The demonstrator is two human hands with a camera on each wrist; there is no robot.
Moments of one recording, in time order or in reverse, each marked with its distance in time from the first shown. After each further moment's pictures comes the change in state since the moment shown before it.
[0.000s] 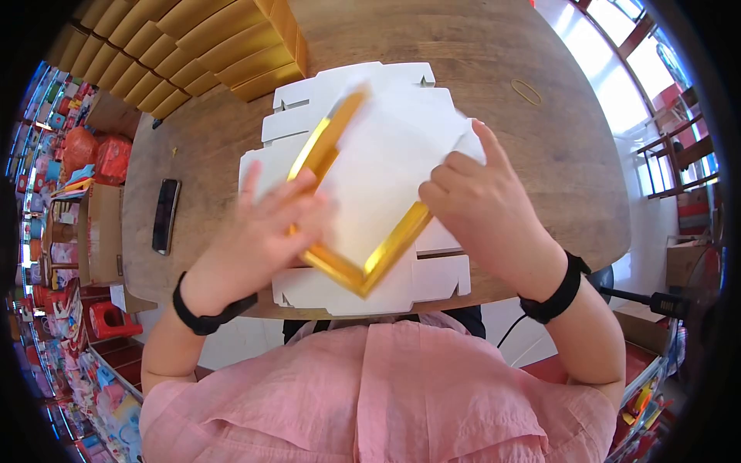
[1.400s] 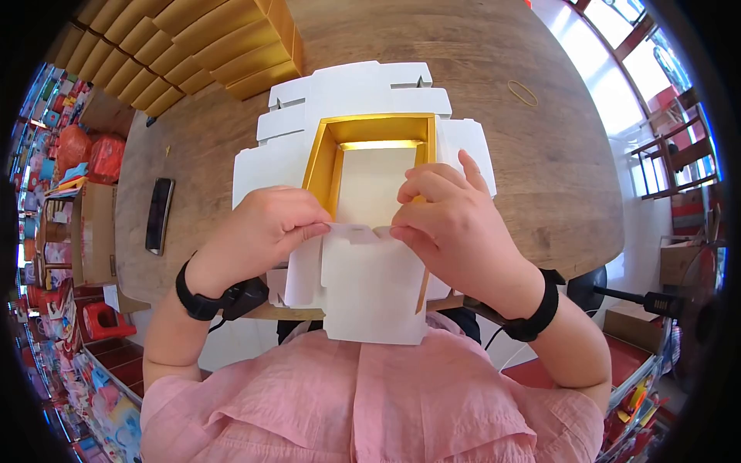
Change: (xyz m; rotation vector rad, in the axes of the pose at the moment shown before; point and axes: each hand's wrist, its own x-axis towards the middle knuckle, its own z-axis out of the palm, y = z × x) left_hand 0.024 -0.010 0.010 -0.720 0.034 -0.131; right_hand 0.001 -0.023 0.000 0.446 -0.060 0.291
